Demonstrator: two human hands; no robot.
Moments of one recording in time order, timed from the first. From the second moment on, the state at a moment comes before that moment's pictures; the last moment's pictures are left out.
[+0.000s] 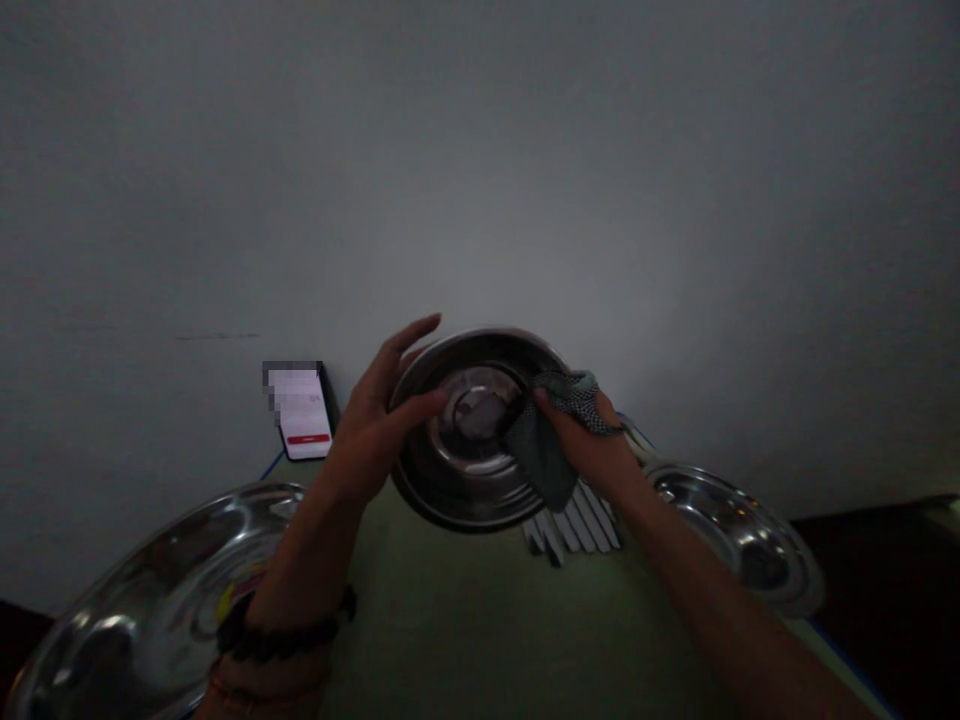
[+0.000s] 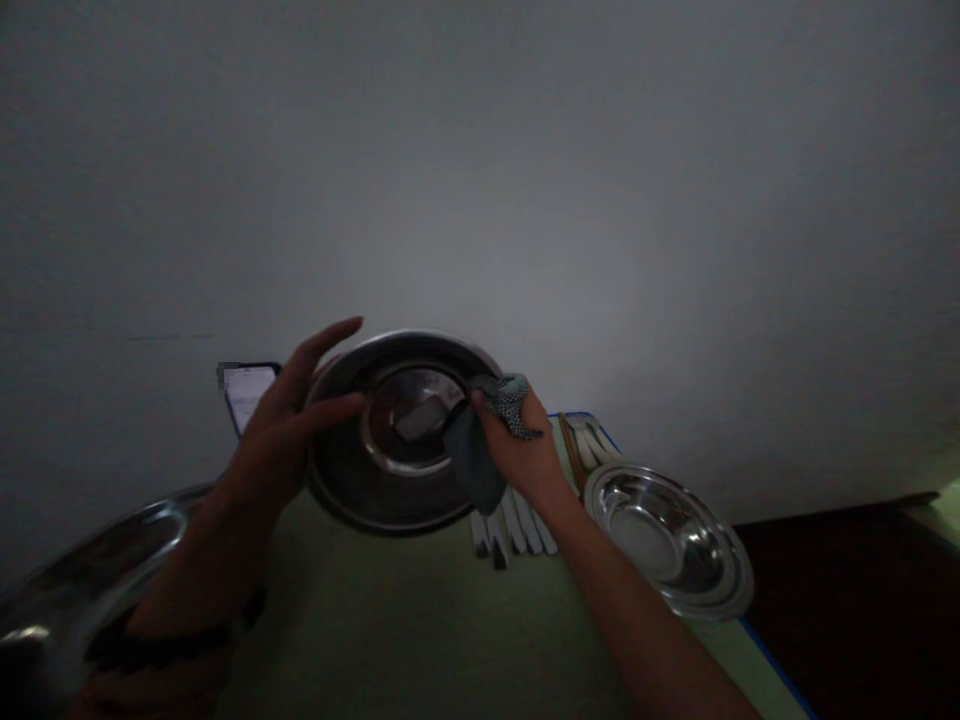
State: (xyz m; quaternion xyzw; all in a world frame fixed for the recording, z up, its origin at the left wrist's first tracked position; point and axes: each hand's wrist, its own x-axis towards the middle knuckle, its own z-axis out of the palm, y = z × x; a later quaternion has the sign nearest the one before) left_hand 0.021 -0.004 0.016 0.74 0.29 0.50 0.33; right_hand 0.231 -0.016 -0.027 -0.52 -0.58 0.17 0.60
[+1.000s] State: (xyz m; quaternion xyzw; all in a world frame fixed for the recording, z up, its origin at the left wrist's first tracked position) left_hand 0.020 0.004 0.009 0.76 0.18 0.53 0.34; right_hand 0.229 0.000 -0.043 -0.52 -0.49 0.34 0.61
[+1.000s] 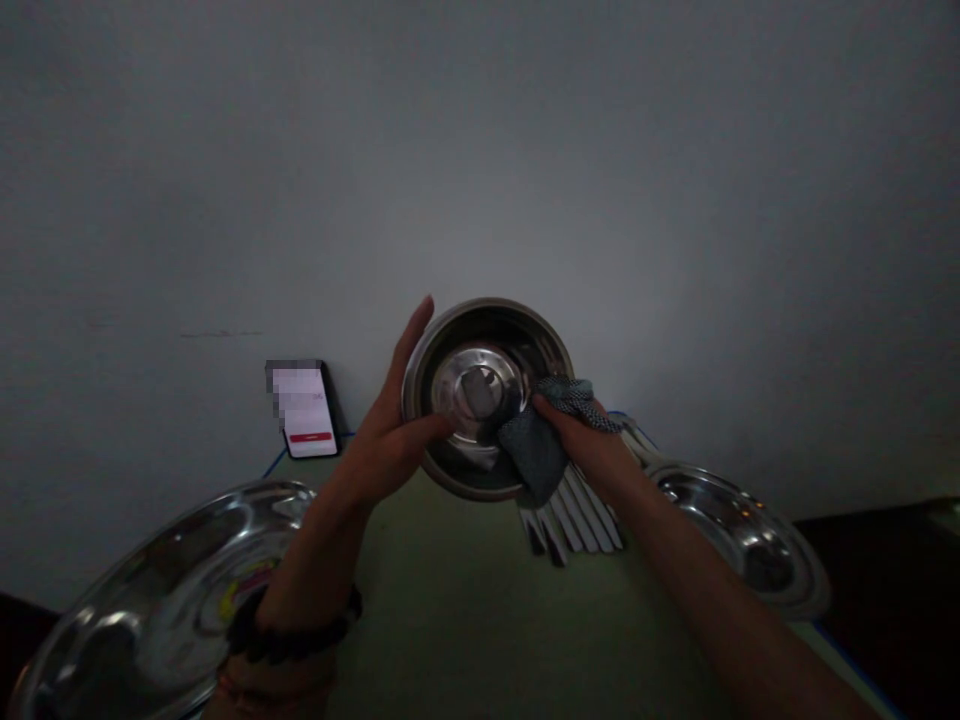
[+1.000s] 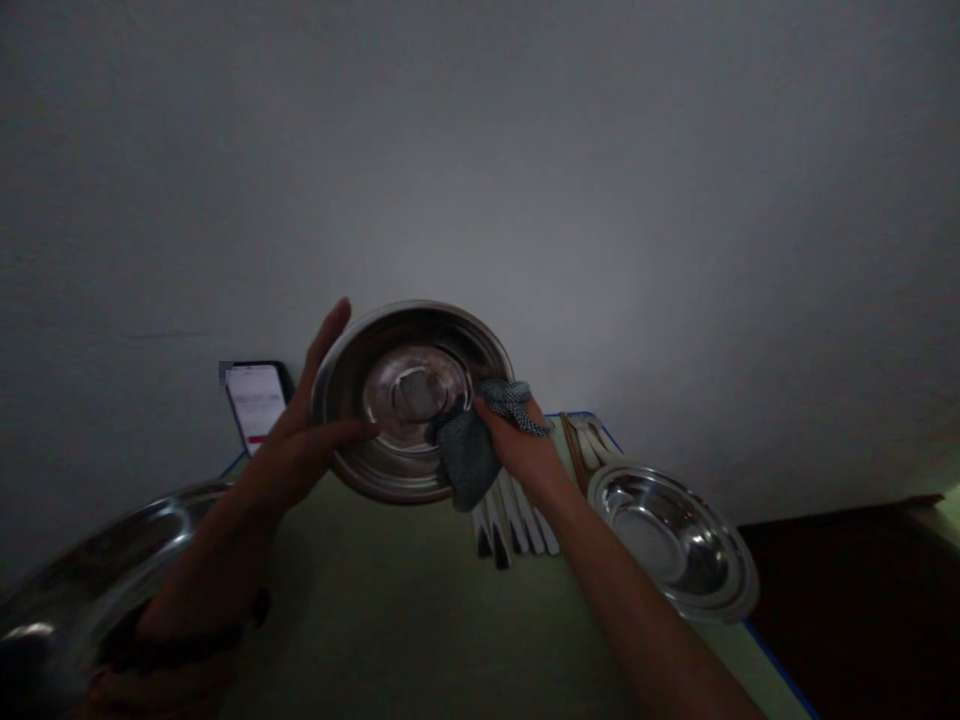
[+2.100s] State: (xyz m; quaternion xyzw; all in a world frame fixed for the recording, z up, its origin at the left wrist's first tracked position) left_hand 0.014 -0.005 0.016 0.77 0.20 0.39 0.46; right_hand 0.251 -0.010 -0.027 -0.48 -0.66 0.14 0.56
